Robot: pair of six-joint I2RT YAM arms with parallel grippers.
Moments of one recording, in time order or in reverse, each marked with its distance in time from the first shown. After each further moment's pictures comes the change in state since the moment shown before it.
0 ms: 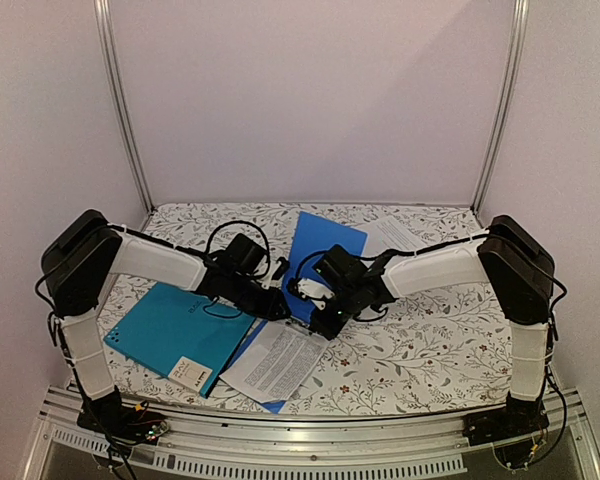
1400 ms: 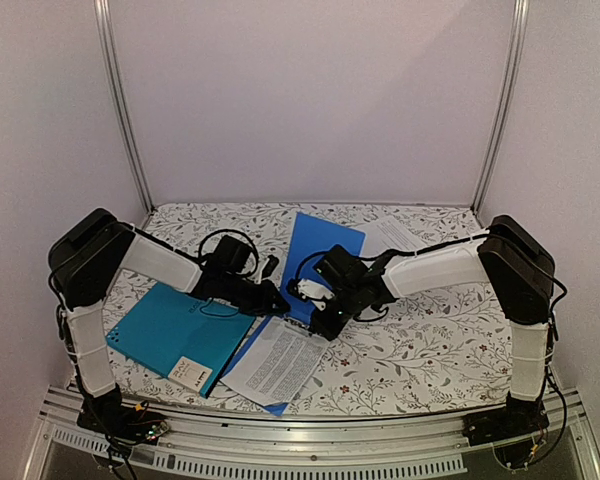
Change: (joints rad) left arm 0.094 0.063 -0.063 0.231 0.204 -0.186; right arm -0.002 0.000 -0.004 0.001 -0.010 -0.011
